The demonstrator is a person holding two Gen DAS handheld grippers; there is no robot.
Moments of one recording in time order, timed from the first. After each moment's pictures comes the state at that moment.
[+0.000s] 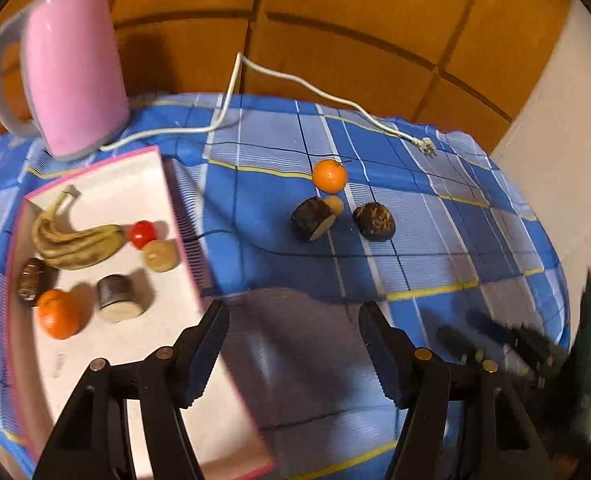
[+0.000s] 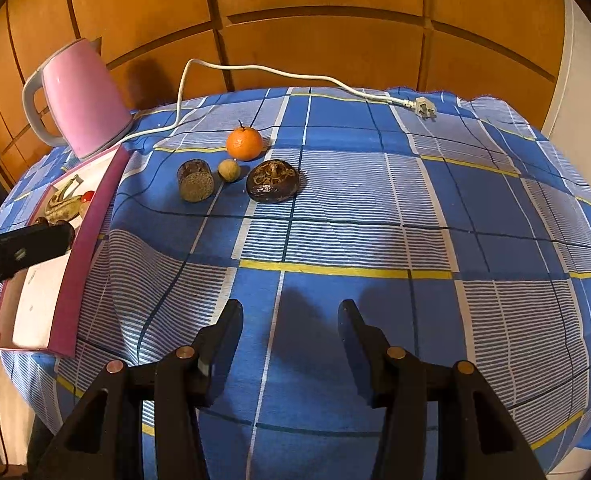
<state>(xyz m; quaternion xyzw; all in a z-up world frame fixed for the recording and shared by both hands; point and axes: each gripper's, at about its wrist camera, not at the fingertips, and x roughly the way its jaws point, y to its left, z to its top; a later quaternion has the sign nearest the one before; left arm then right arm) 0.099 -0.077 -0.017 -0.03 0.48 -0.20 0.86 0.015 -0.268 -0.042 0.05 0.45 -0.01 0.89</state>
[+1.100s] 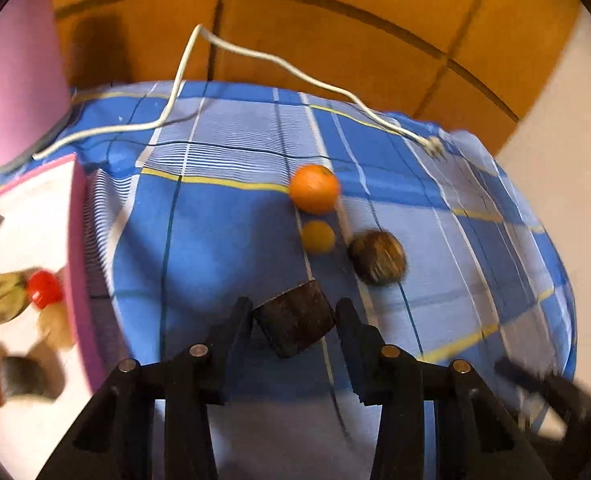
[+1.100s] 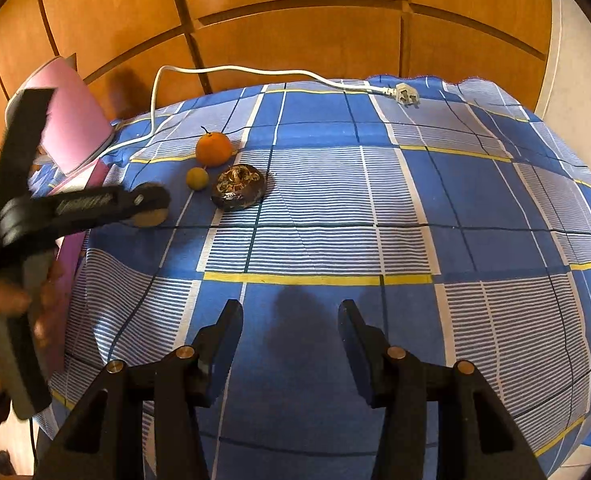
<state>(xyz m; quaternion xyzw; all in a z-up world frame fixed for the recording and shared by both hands) 0.149 -0.120 -0.059 -0.03 0.47 -0.23 0.85 0.026 -0.297 -0.047 0.07 0.46 -0.02 0.89</state>
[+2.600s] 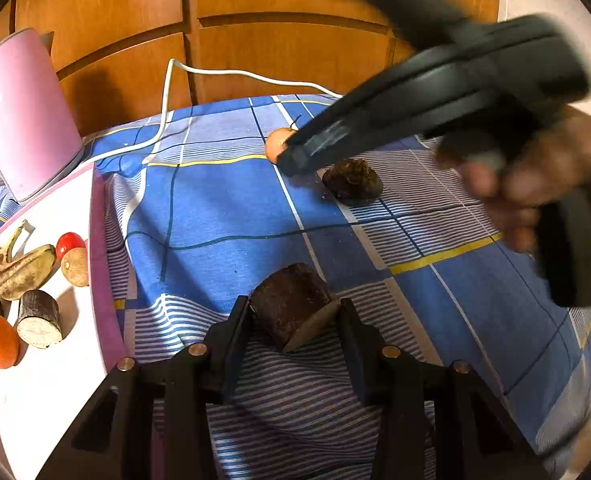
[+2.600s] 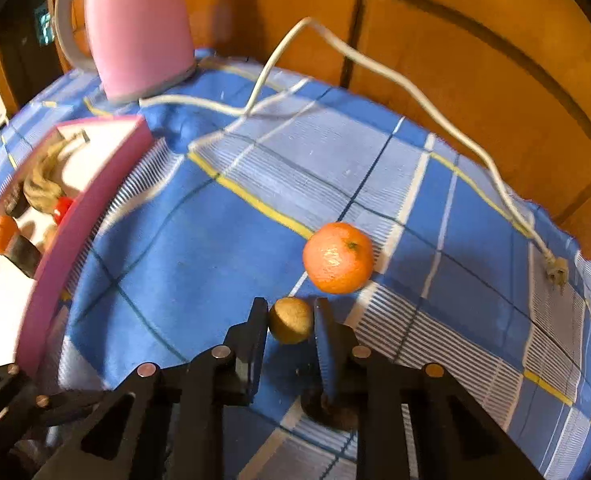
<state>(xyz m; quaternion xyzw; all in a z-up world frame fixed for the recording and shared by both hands) 0.078 -0.126 -0.081 0.08 0.40 -0.23 0.88 0.184 -0.206 -0.054 -0.12 0.48 0.14 0.86</state>
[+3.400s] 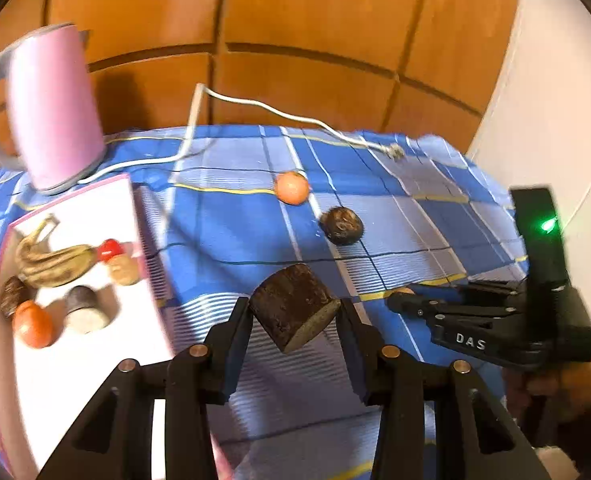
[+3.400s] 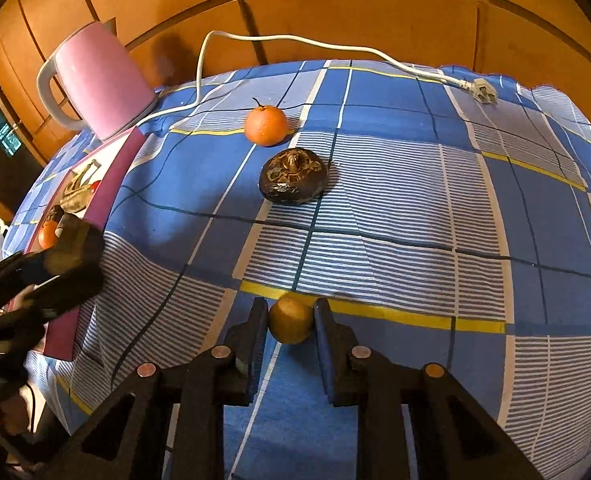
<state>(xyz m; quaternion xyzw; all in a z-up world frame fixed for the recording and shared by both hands) 0.062 -0.087 -0.021 0.00 0.40 -0.23 0.89 0.059 -0.282 -0.067 0.06 0.48 0.08 0.87</state>
